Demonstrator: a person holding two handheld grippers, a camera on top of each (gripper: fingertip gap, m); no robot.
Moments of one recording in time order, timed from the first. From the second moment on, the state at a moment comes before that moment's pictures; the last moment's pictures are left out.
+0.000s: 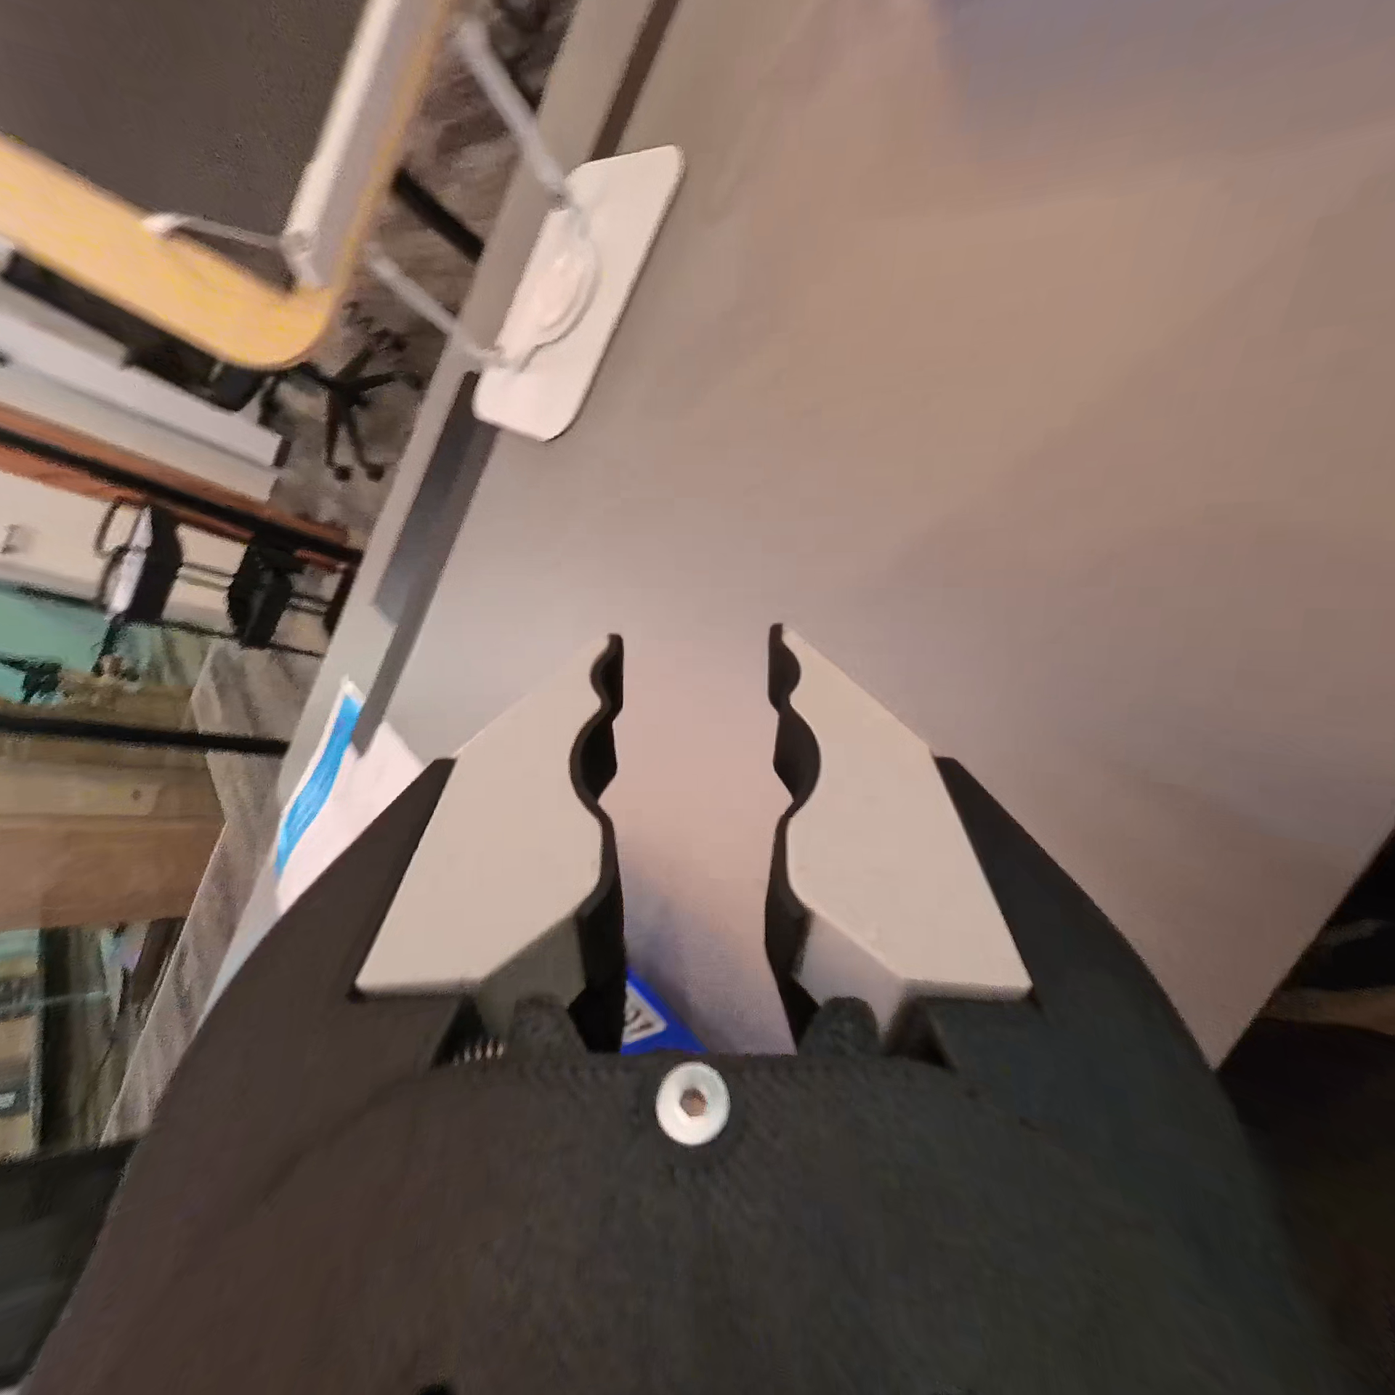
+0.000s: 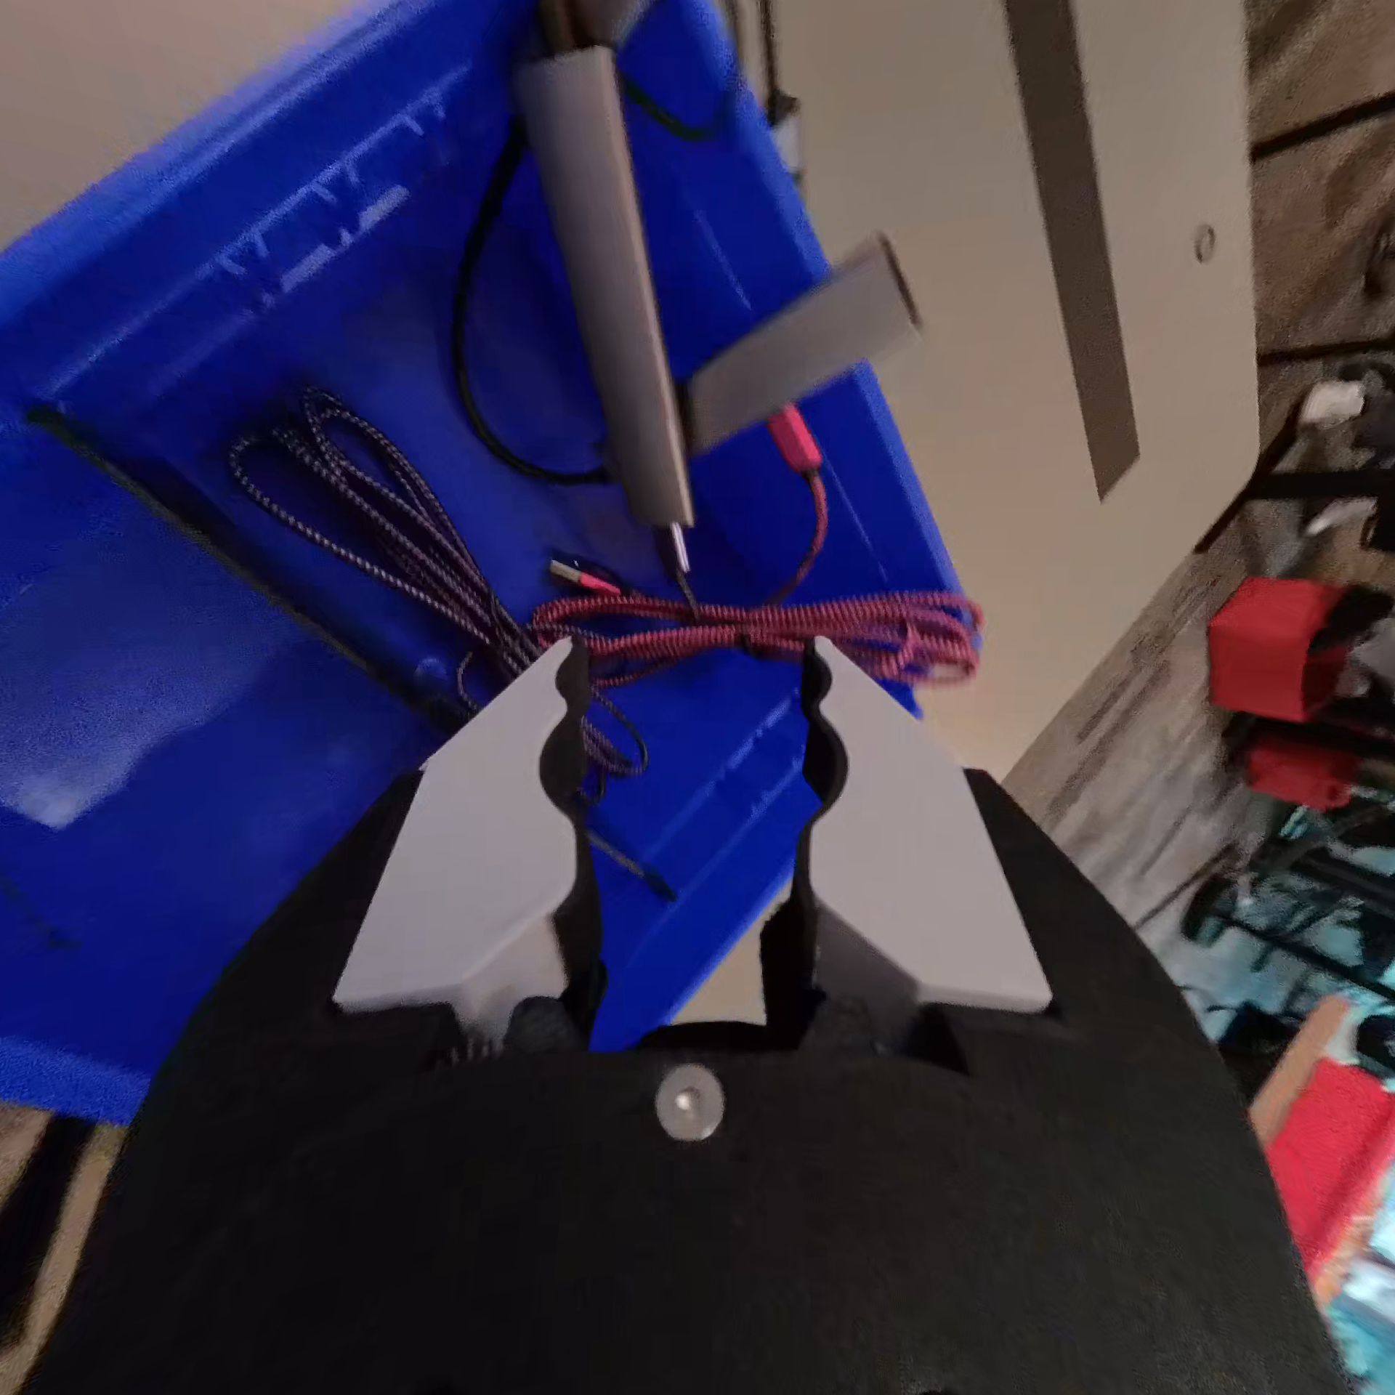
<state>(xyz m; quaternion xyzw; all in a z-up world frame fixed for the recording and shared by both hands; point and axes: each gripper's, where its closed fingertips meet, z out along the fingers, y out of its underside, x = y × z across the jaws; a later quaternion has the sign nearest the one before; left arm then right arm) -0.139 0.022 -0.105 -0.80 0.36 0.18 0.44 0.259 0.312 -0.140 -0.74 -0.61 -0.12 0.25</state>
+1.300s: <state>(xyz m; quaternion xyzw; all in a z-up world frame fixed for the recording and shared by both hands) -0.440 -0.156 -0.228 -0.93 -0.19 -0.14 0.27 0.280 0.242 -0.208 -0.88 -0.38 0.14 0.23</state>
